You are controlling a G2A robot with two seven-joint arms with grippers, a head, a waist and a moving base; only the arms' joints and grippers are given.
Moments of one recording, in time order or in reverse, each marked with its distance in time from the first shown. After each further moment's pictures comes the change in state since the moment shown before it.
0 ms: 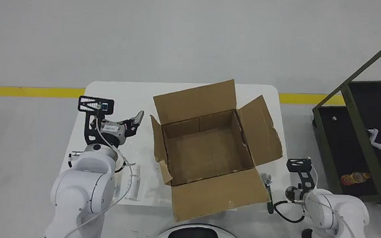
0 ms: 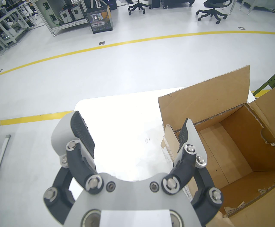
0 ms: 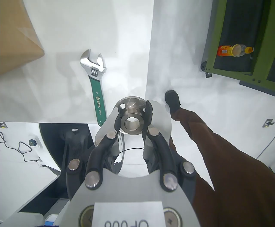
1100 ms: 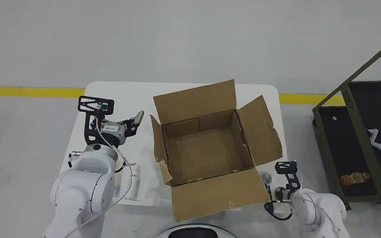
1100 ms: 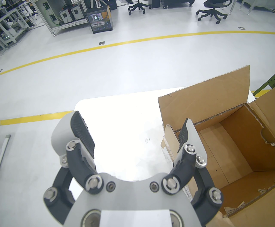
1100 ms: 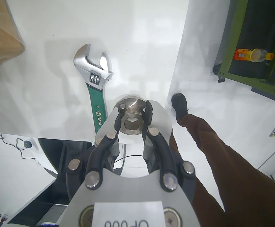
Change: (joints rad) left arm 0.000 0.000 0.000 0.000 0.000 0.000 0.000; right arm 0.029 0.029 -0.068 0.199 0.021 0.012 -0.155
